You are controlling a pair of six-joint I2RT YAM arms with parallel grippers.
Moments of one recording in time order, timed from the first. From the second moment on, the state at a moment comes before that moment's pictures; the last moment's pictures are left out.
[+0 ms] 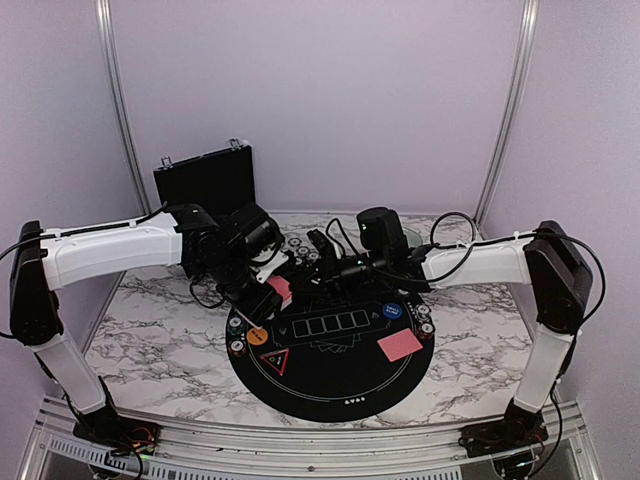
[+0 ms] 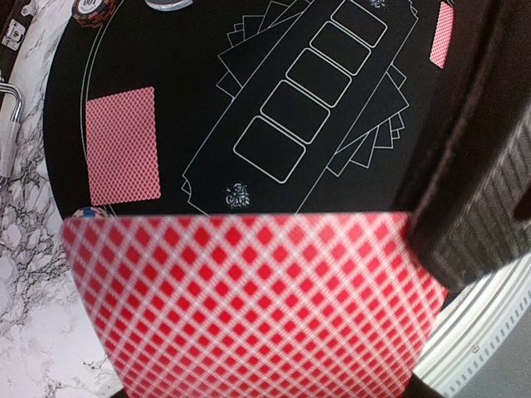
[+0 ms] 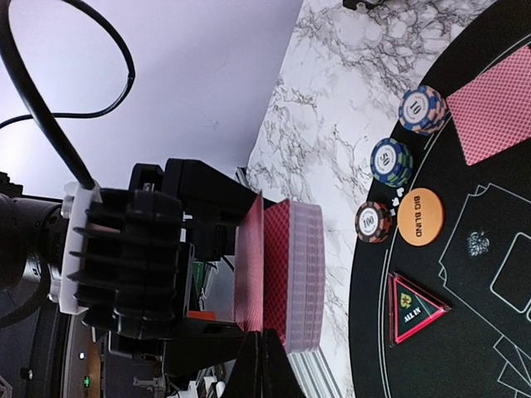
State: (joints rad) left arm -0.90 1.68 1.41 -0.93 0.03 -0.15; right arm 0.78 1.83 1.18 0.23 -0.85 0.96
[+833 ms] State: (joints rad) left arm -0.90 1.67 1.39 -0.92 0.02 -0.15; right arm 0.68 1.76 1.10 0.31 -0.87 1.01
